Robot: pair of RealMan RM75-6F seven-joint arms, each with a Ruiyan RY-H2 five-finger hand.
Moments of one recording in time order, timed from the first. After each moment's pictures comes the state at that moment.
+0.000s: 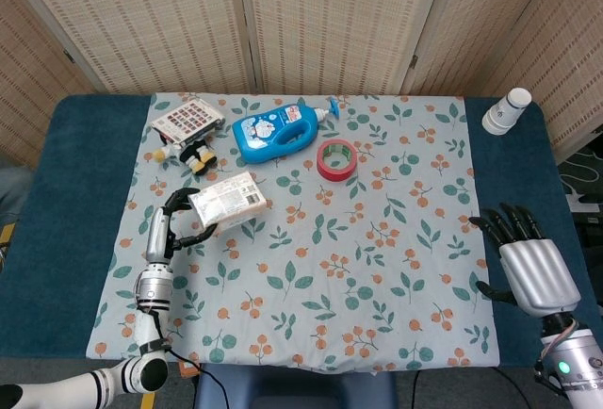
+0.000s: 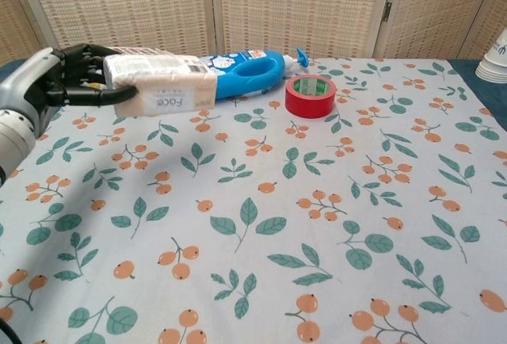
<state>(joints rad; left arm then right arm) -0.54 -1.79 -0.30 -1.35 1.10 1.33 -0.44 0.20 -0.75 0.07 -2.21 -1.39 1.32 -0.37</state>
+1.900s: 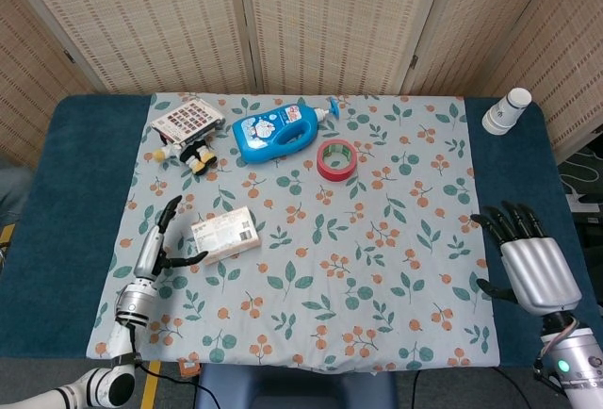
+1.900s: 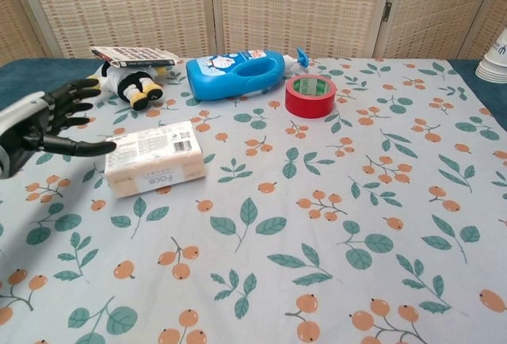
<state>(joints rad) -0.43 -1.67 -0.25 -1.33 1.28 1.15 -0.58 0.21 -0.76 0.07 -2.21 -1.38 1.33 -0.38</state>
